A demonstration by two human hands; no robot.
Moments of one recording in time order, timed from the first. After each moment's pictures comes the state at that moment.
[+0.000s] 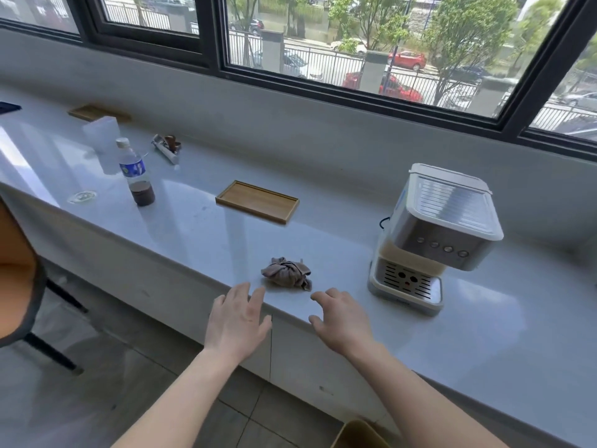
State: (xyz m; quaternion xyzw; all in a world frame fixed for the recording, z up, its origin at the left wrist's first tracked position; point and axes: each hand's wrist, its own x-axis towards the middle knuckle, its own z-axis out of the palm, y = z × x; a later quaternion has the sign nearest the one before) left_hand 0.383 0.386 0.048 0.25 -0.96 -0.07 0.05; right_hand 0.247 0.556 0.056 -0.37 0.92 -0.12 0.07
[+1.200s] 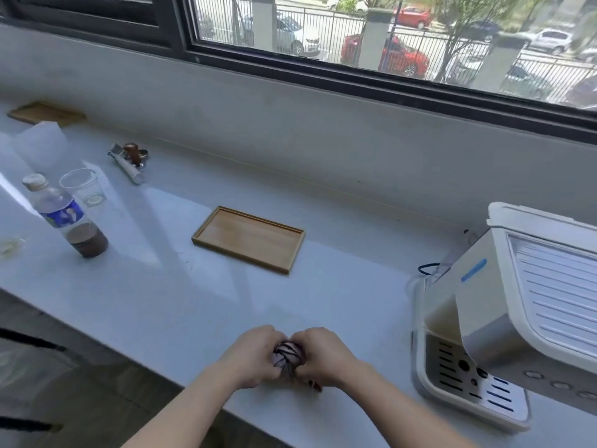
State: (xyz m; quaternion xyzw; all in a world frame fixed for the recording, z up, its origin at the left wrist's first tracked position) left_hand 0.183 0.245 -0.006 0.10 -0.95 -0.25 -0.16; right_hand 0.084 0.395 0.000 -0.46 0.84 -0.11 0.27
